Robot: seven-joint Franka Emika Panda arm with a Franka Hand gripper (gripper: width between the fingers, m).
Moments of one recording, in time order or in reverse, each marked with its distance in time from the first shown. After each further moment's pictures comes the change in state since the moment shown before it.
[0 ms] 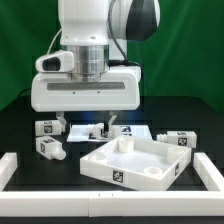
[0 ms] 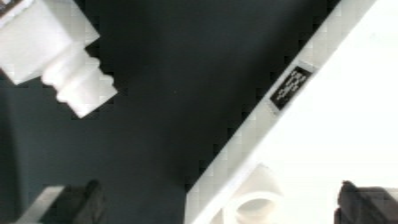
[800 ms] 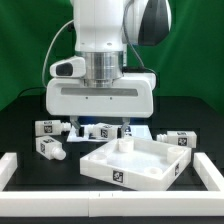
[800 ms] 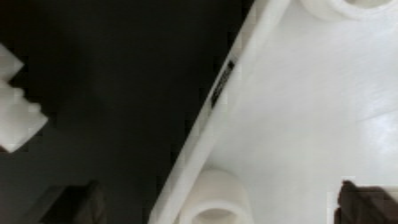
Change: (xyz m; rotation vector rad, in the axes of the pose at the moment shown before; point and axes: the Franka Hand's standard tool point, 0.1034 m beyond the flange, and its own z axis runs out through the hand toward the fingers) arm 0.004 -0.025 0.013 0.002 0.002 0.179
